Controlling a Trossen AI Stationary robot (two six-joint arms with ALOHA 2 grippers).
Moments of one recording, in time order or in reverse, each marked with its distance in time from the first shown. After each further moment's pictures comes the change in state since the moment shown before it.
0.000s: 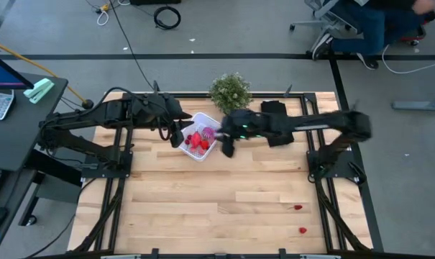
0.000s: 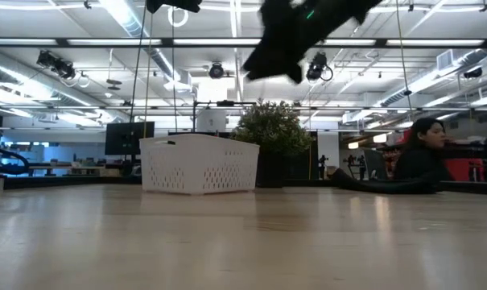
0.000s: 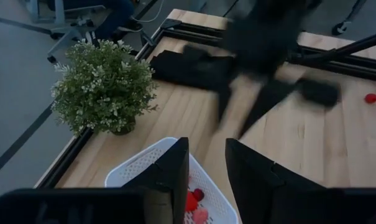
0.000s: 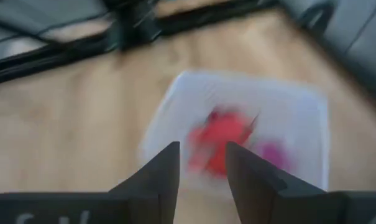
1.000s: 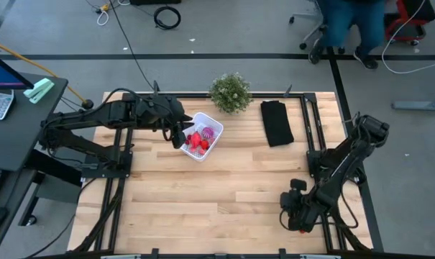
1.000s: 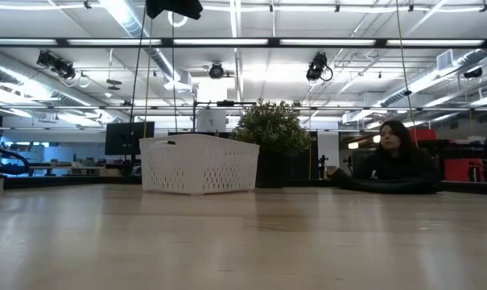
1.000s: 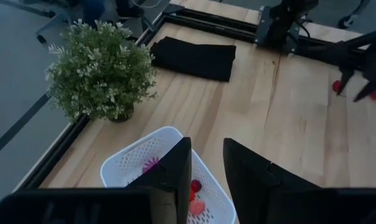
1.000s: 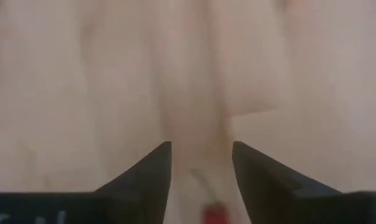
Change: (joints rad) left arm 0.000 0.029 0.000 -0.026 0.001 -0.045; right arm 1.065 -0.103 -0.388 -0.522 0.241 0.927
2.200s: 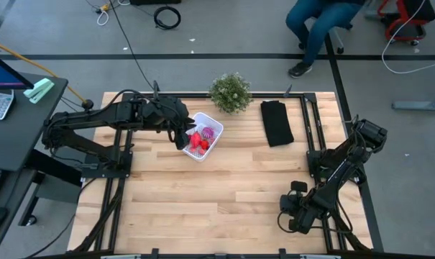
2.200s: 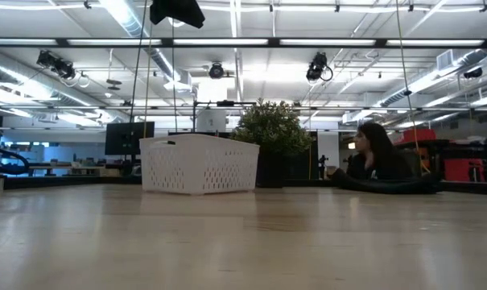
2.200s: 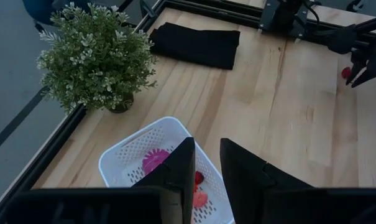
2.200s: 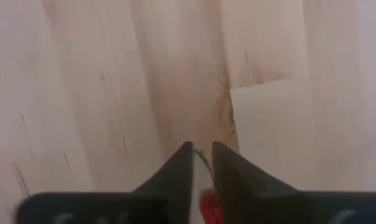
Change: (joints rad) left arm 0.000 0.037 -0.001 -0.013 0.000 0.001; right arm -0.001 0.070 0.000 -0.018 -0.070 0.016
